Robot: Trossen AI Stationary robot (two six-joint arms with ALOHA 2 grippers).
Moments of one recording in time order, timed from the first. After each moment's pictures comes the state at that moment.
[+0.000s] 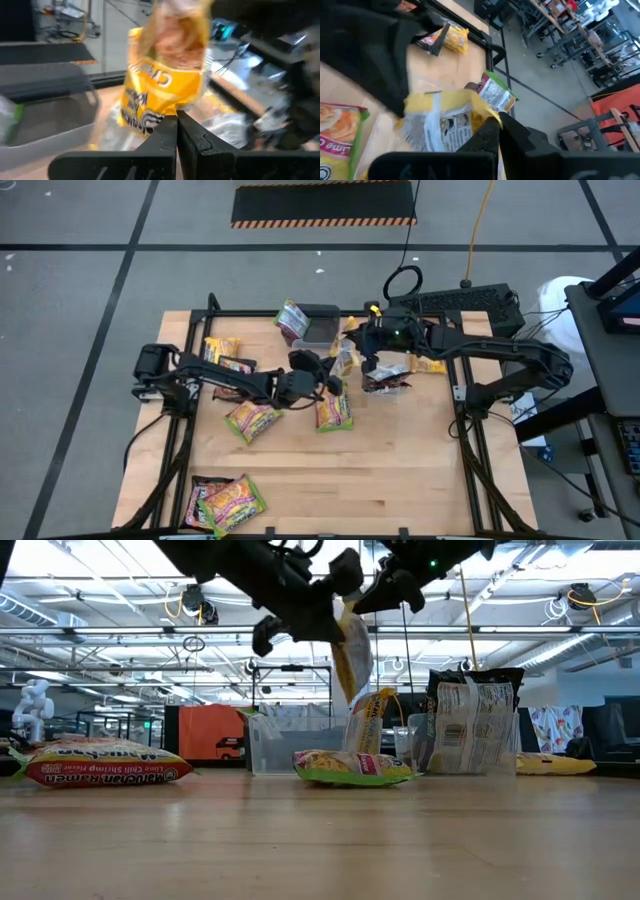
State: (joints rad) left arm -0.06 1.76 1.08 0.36 -0.79 -0.58; right arm -0.27 1.32 1.05 -0.14 0.09 -0.69
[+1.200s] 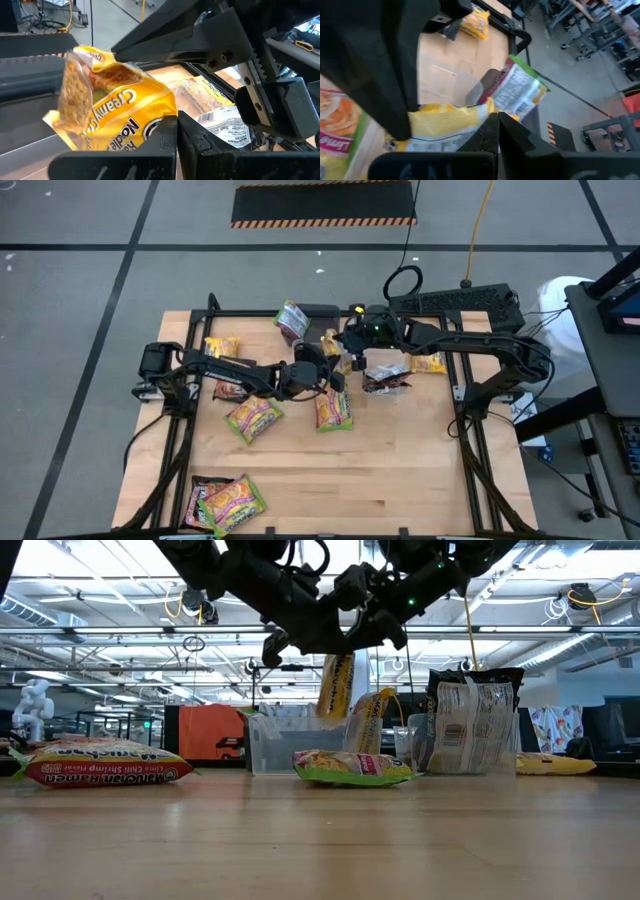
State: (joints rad) left arm 0.01 1.78 1.08 0.36 -0.65 -0.56; right arm -0.35 1.49 1.05 -0.06 -0.03 -0.69
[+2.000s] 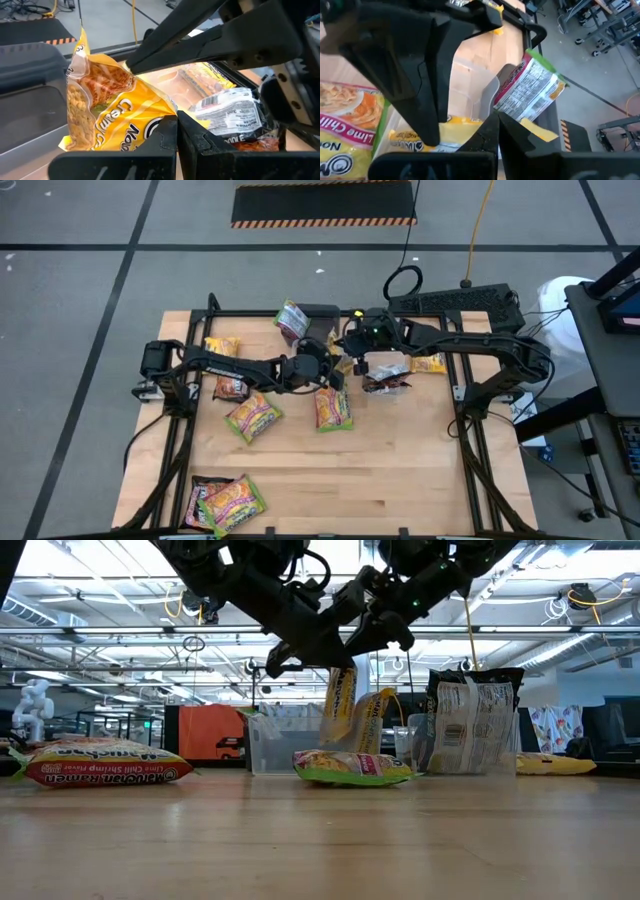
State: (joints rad) left arm 0.06 1.78 1.08 0.31 -0.51 -0.54; right arm -0.35 1.49 1.03 -0.11 -0.06 -0.67
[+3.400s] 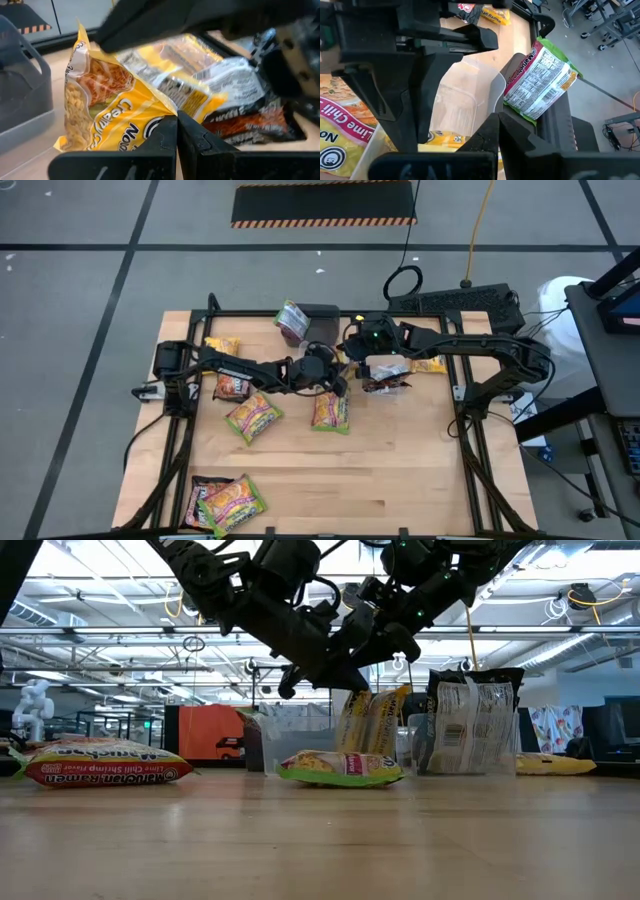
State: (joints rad) left arm 0.08 1.87 1.08 0.37 -0.37 -0.50; right arm -0.35 1.49 0.98 -0.08 -0.06 -0.65
